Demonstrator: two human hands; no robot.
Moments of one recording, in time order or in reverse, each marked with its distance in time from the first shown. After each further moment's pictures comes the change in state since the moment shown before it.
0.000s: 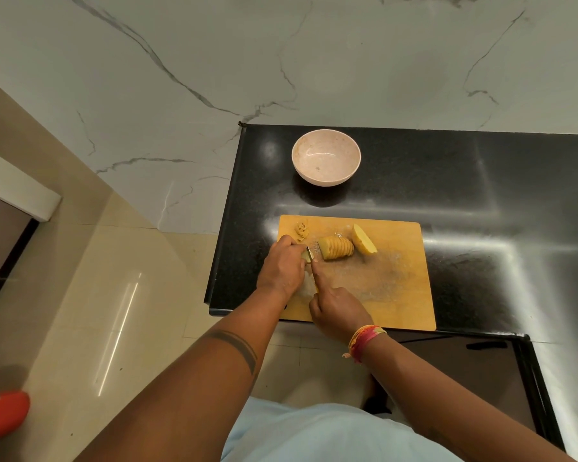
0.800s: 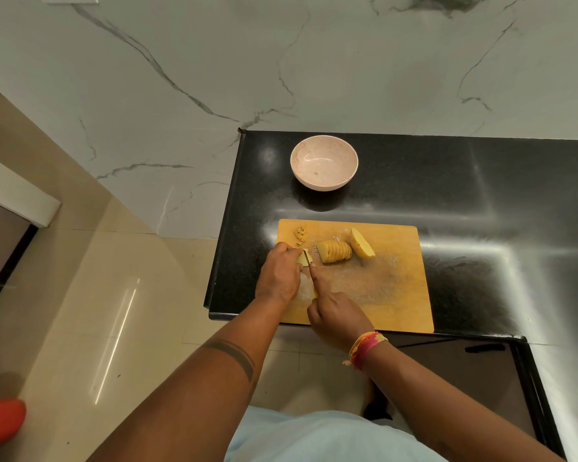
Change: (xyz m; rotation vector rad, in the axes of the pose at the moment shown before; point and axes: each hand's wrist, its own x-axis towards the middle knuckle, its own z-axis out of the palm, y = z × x) left_hand -0.004 -0.005 0.006 -0.062 0.014 -0.070; right_hand -0.013 -0.005 -0.004 0.057 0.033 -0.029
